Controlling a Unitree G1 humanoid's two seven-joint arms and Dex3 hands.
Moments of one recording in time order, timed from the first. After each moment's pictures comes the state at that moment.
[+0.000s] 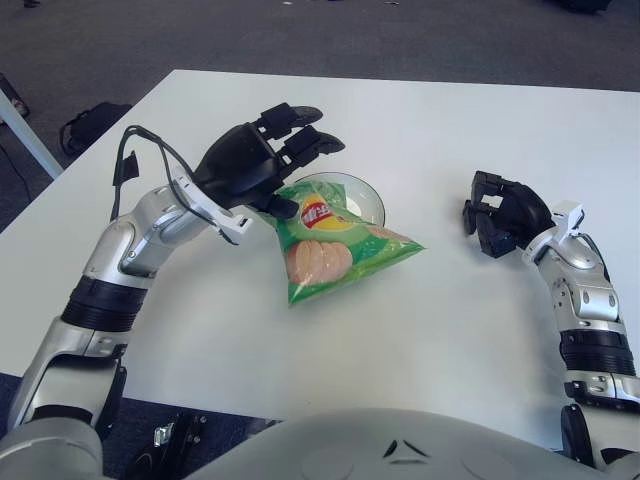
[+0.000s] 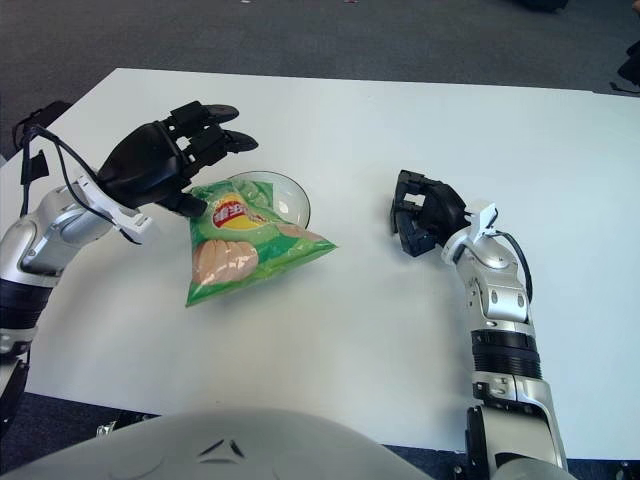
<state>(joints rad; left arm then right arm) -0.39 0.64 -0.13 -0.02 0.73 -0.71 -0.01 -0.19 -0.42 -0.18 0.14 0.27 0.16 0.45</state>
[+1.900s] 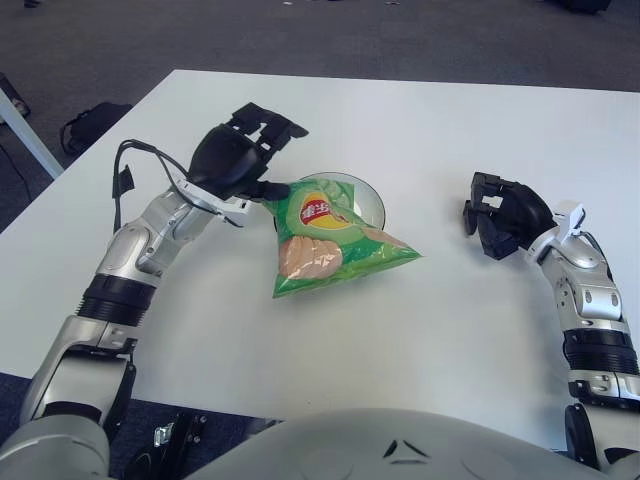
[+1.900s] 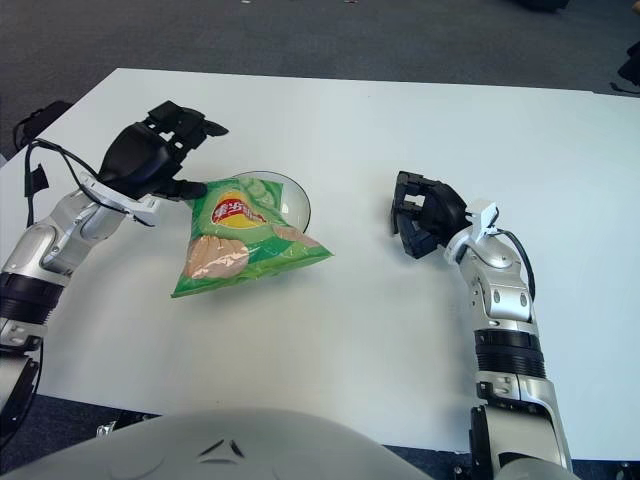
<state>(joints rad) -0.40 0.59 -0.14 0.16 0.87 -0.51 0.28 -0.19 -0.43 -0.18 0.15 0.26 0.16 0.48</state>
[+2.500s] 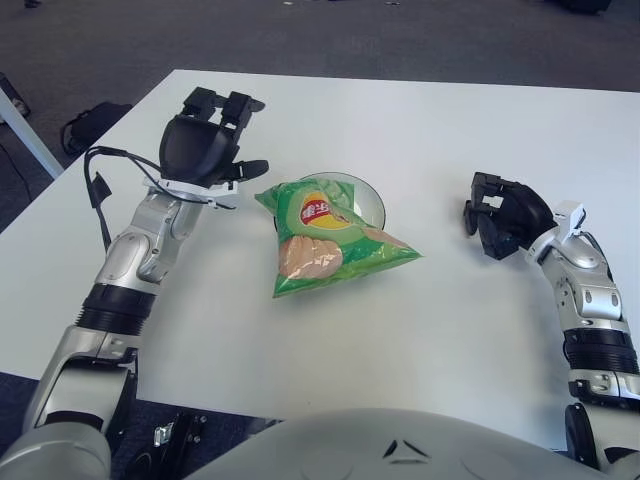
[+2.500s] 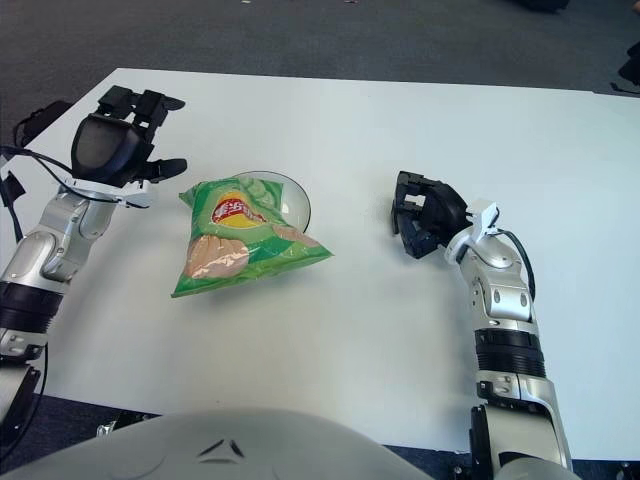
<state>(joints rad) -0.36 0.55 -0.10 0.12 0.93 -0.17 0.35 -0.20 -0.43 -0.18 0.15 0.26 0.16 0.49</state>
